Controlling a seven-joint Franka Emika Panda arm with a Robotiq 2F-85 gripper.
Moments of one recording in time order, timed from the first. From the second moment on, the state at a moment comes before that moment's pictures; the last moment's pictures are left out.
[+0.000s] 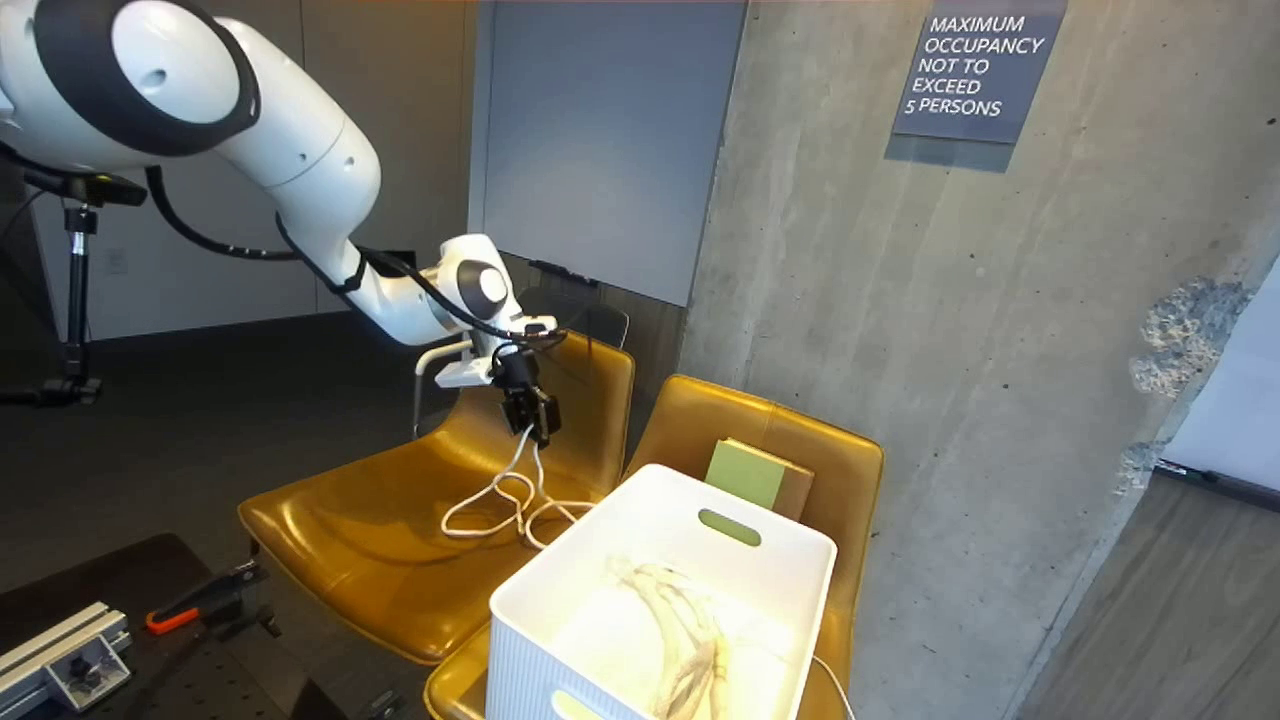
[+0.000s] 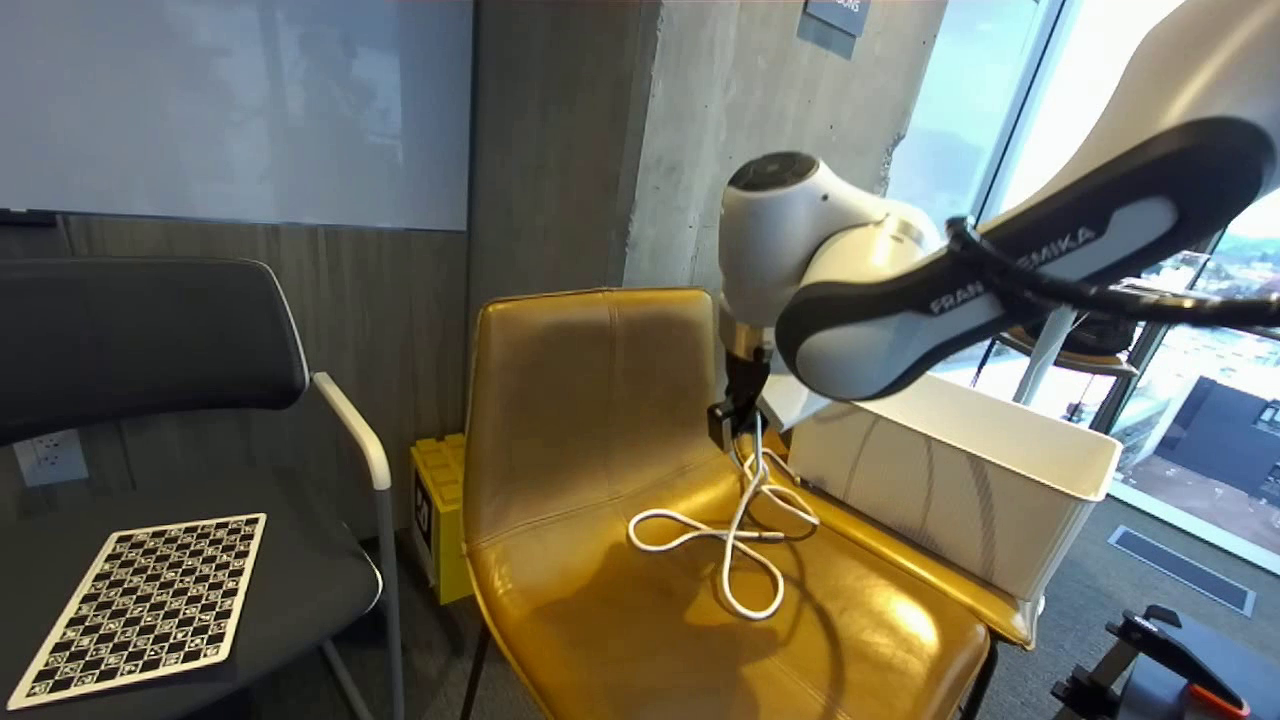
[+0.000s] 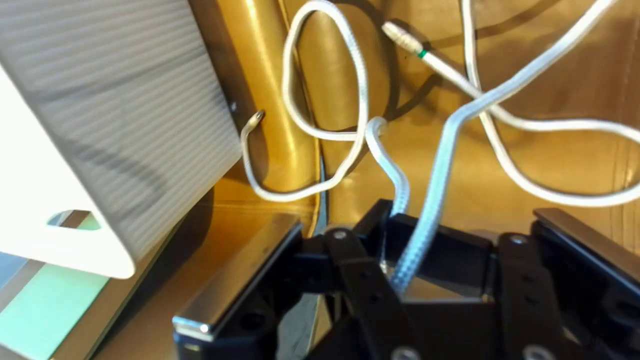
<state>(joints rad) 0.45 0.85 -0.33 -1.47 -0.35 2.35 0.57</state>
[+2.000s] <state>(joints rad) -0.30 0.54 -0.25 -0.58 -0.07 1.66 0.35</state>
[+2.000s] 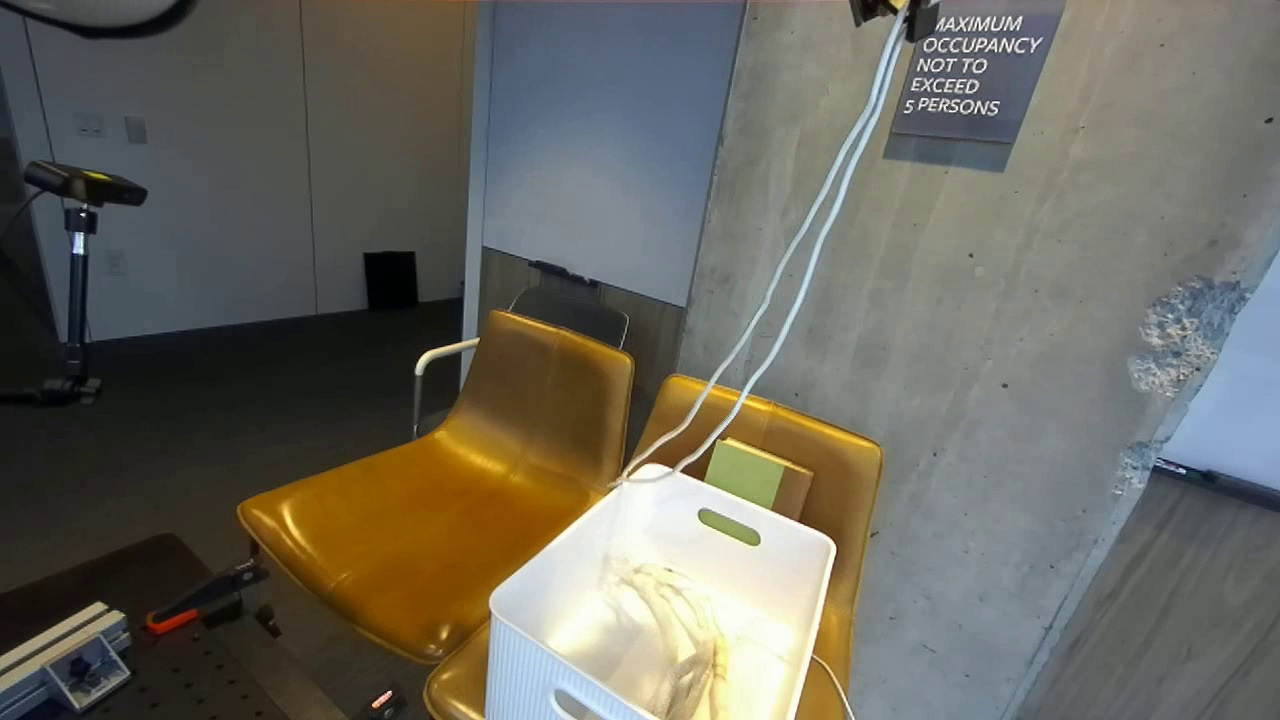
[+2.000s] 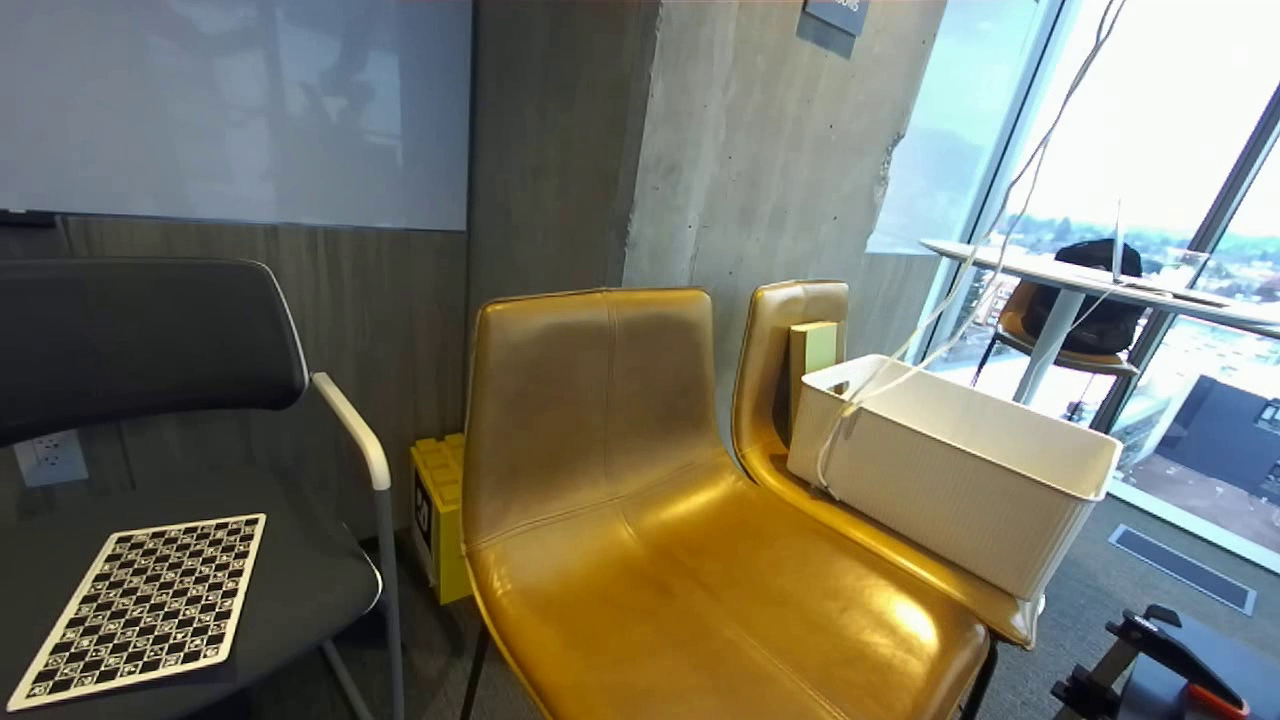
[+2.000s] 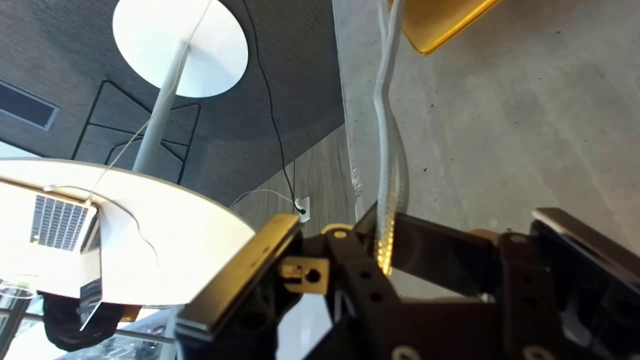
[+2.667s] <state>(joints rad) -0.30 0.75 -0.20 -0.48 -0.07 1.63 0.35</state>
